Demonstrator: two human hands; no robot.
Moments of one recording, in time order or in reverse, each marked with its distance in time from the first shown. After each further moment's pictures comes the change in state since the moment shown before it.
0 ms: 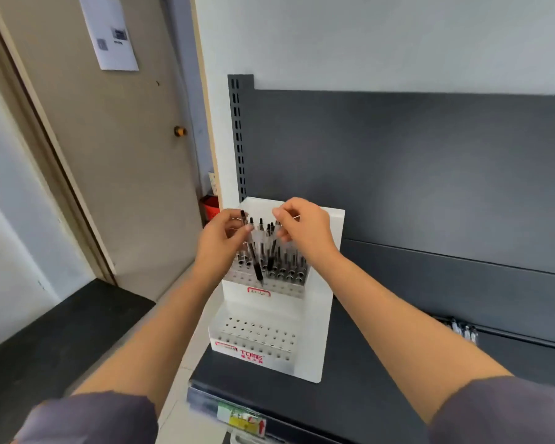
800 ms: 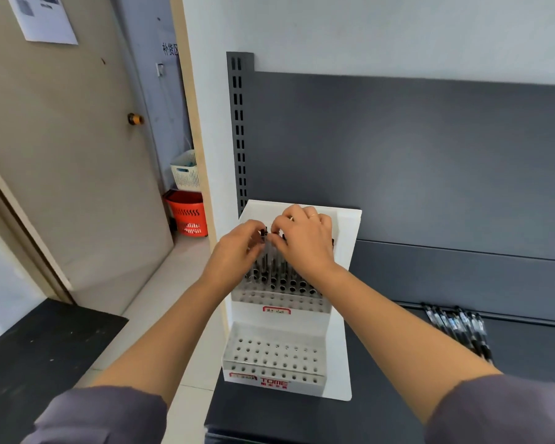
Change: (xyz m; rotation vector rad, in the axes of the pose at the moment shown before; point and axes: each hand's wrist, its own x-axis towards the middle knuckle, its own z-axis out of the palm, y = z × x) left_hand 0.063 -0.065 -0.009 0.437 -0.340 0.307; right_hand 0.036 0.039 0.060 -1.000 0.053 -0.183
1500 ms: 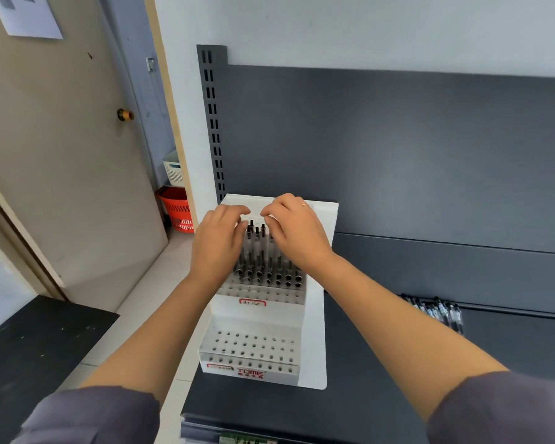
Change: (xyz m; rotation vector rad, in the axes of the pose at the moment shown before) left_hand 0.000 0.036 0.009 0.214 0.231 0.037; right_hand -0.011 0.028 -0.034 0.227 0.007 -0.116
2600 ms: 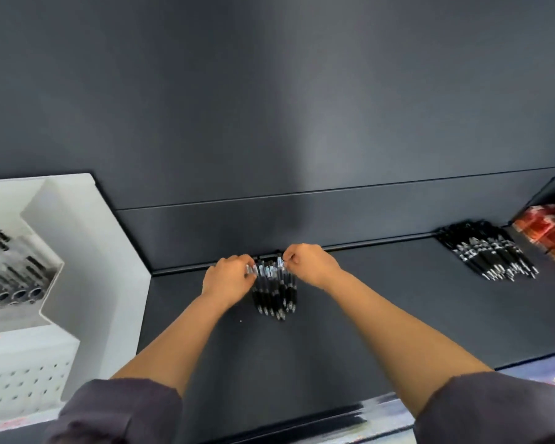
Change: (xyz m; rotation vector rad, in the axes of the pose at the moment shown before) left_hand -0.053 0.234 0.289 0.074 -0.867 -0.031; right_hand -0.223 0.311 -0.101 0.036 -0.564 0.808
